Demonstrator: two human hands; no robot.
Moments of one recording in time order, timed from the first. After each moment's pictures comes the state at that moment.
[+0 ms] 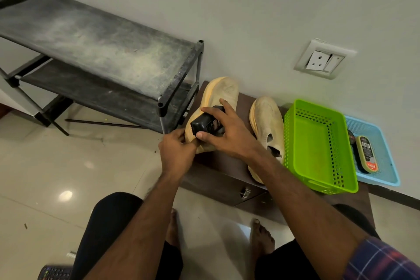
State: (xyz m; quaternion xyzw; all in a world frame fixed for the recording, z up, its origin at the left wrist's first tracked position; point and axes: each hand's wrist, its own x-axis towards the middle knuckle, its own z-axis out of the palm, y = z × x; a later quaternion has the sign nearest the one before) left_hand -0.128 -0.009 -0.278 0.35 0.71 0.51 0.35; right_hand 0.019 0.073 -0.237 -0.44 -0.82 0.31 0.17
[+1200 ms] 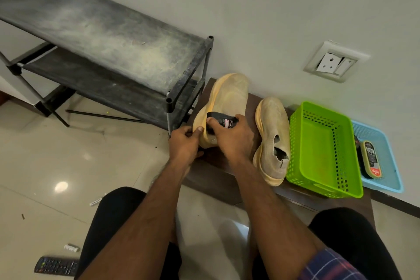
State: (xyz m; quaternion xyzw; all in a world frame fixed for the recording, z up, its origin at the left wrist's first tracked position) left_hand -0.130 0.010 -0.282 0.21 0.68 0.51 0.48; right_hand -0.019 0.054 -0.253 -0.72 -0.55 0.30 0.28
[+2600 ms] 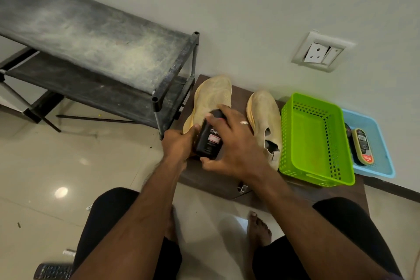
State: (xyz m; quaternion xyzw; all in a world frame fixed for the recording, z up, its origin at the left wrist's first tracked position) left_hand -0.122 0.019 -0.285 0.17 0.71 0.48 0.48; right_hand 0.034 0.023 -0.229 -0.40 -0.89 0.10 0.21
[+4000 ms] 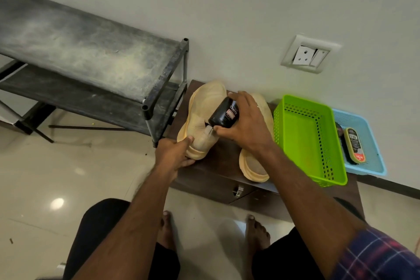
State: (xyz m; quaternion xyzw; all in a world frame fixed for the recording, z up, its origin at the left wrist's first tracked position) left_hand -0.125 0.019 -0.293 0.14 0.69 0.45 0.56; right_hand 0.062 0.098 -0.231 -0.52 -0.80 0.16 0.25
